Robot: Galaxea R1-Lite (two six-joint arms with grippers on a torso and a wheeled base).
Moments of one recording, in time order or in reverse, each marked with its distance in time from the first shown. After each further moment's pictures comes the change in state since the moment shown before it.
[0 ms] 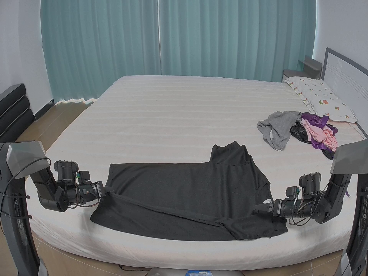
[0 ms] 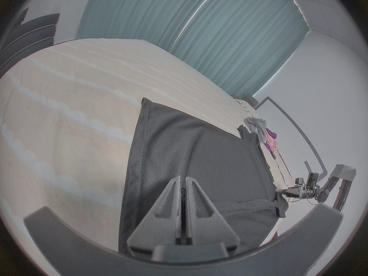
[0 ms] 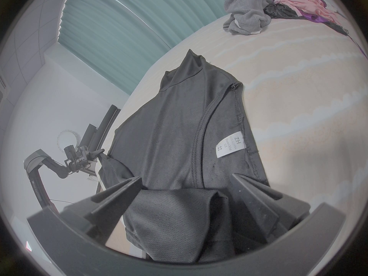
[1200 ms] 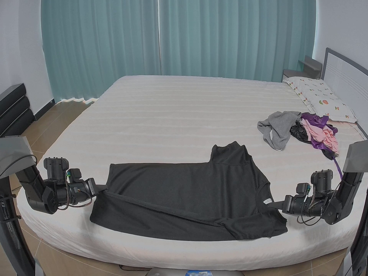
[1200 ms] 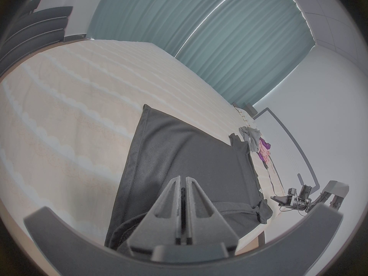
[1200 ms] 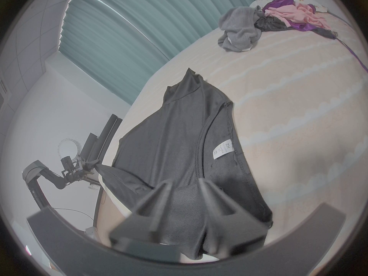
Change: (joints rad) left arm 0.006 -0.176 0.149 -0.002 0.005 -0.108; right arm -0.037 -0.126 0.114 -0.053 -0.008 0.042
